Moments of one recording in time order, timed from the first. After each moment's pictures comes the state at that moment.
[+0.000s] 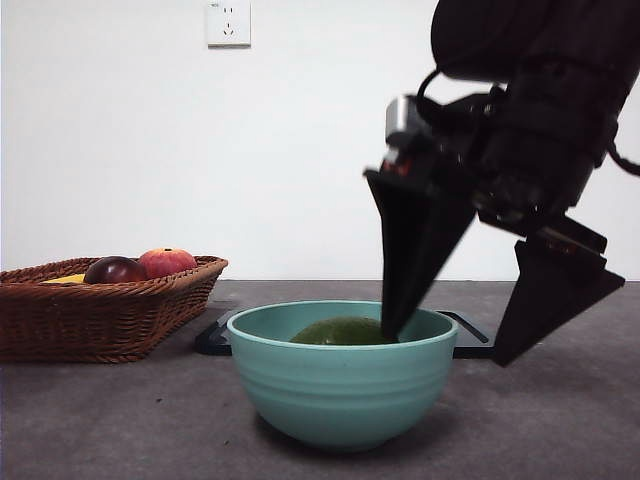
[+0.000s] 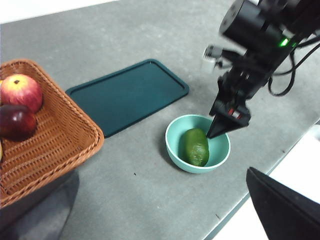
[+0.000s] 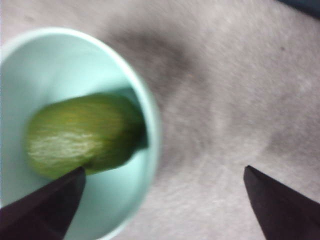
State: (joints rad) left arm -0.75 0.40 0.97 -1.02 0.03 -0.10; right arm 0.65 1.47 0.87 -0.59 -0.27 0.24
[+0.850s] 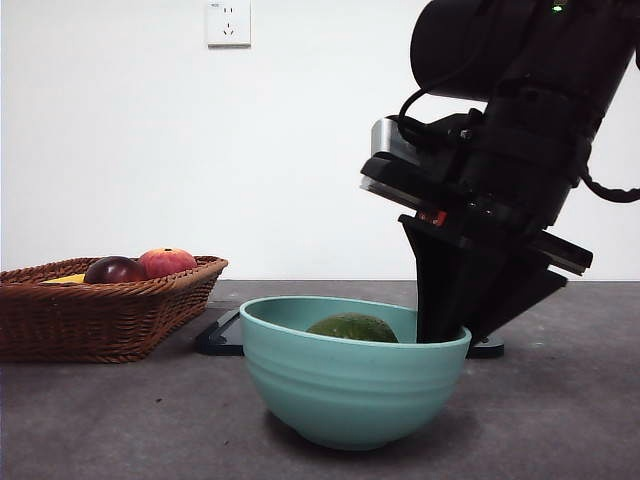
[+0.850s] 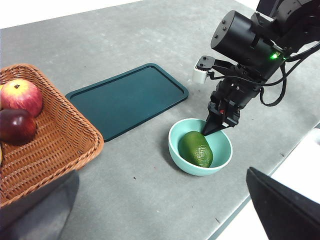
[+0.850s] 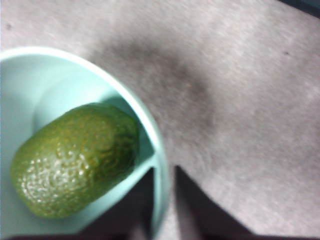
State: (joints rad) left arm -0.75 0.40 0.97 -1.01 0.03 -0.10; right arm 0.68 1.51 0.87 -0.54 -0.24 0.31
